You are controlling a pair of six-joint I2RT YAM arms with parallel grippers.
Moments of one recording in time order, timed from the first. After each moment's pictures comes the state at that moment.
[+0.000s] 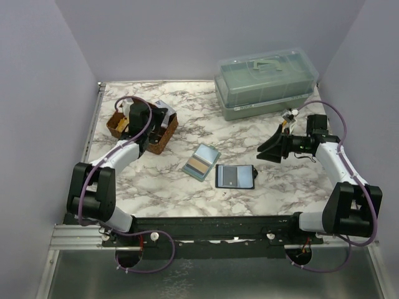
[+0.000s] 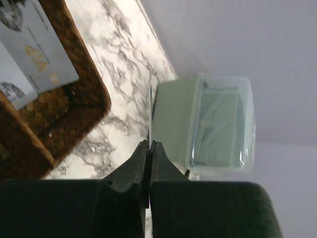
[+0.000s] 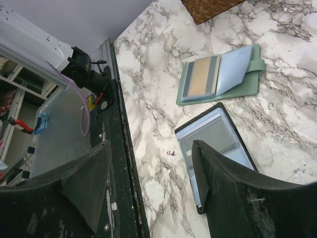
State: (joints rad) left arm -0.21 1.47 0.85 0.32 -0.02 -1.24; right arm -0.13 1.33 0.90 -0.64 -1.42 -0.45
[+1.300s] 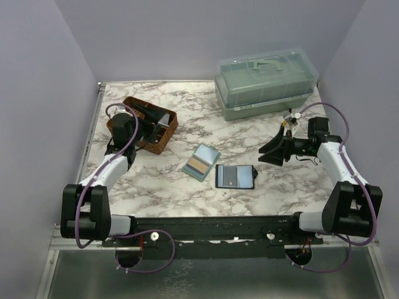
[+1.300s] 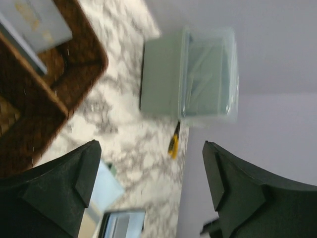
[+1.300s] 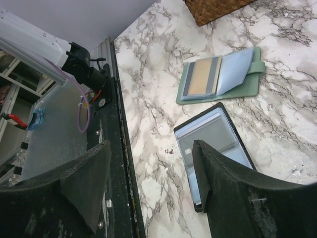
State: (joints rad) left arm -0.08 1.33 0.74 0.33 0.23 -1.19; right arm -0.16 1.34 0.91 -0.78 -1.45 -0.63
